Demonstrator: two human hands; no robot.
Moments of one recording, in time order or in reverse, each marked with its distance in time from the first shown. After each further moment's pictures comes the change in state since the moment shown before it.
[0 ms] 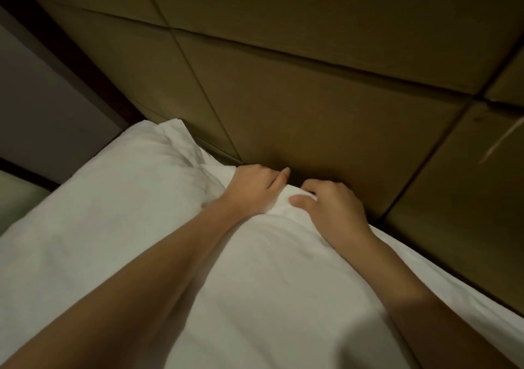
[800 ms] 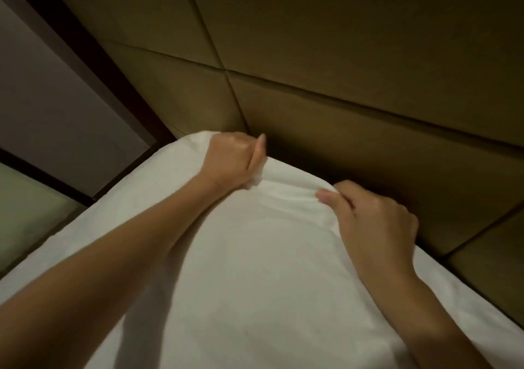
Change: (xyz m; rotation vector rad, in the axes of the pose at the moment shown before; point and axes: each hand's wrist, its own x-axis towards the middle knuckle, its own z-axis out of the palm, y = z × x) left_hand 0.020 -0.084 -0.090 0.292 0.438 0.158; right_hand 0.005 -0.043 -0.004 -0.087 0.660 -0.266
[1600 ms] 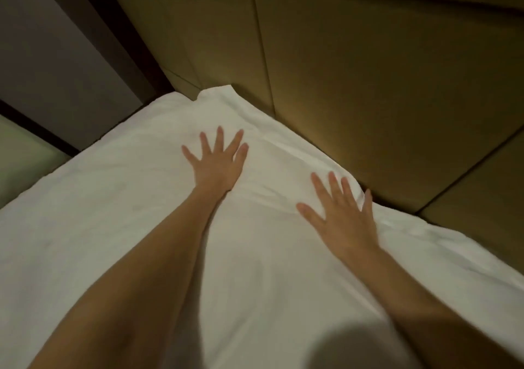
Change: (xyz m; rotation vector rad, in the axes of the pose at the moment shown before) left_hand -0.124 0.010 0.039 0.096 -0.728 -0.808; right_hand -0.089 0.026 0.059 -0.294 -0.848 0.129
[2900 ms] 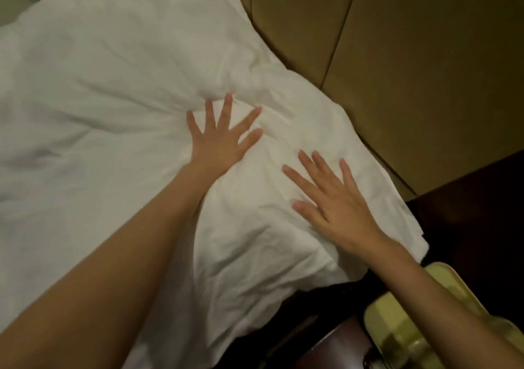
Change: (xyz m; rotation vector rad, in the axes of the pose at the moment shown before) left_hand -0.329 0.127 0.068 -0.133 0.077 -0.005; right_hand -0.281 0.176 -0.009 -0.030 0.022 -0.685
